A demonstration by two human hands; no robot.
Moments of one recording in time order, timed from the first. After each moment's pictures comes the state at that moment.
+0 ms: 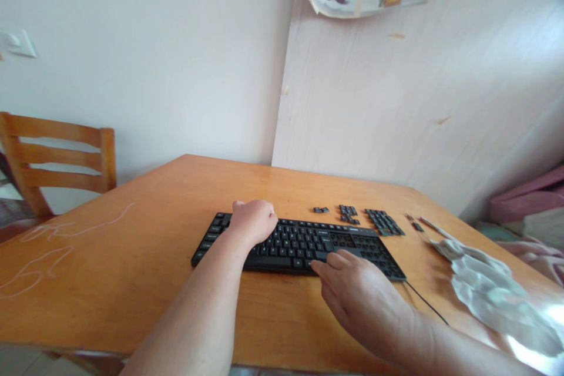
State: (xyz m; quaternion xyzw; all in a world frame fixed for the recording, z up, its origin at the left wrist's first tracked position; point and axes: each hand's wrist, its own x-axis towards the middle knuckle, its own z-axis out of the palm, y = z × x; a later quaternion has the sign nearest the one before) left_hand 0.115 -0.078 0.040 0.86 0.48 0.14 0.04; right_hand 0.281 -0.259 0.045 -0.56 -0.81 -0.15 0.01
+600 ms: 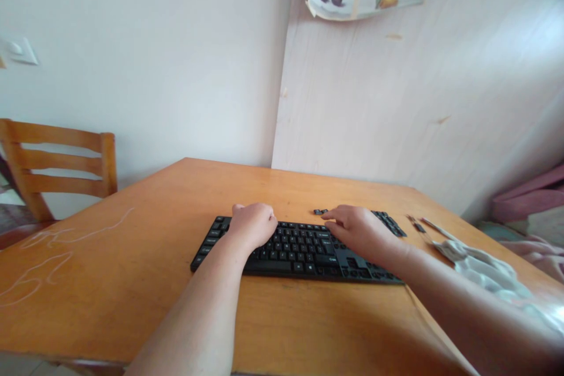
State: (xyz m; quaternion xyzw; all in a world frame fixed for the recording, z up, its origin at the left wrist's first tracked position) left_hand 0.114 -0.079 0.041 0.86 0.48 0.14 0.05; right_hand 0.344 -0.184 0.075 -0.66 -0.75 -0.05 0.11
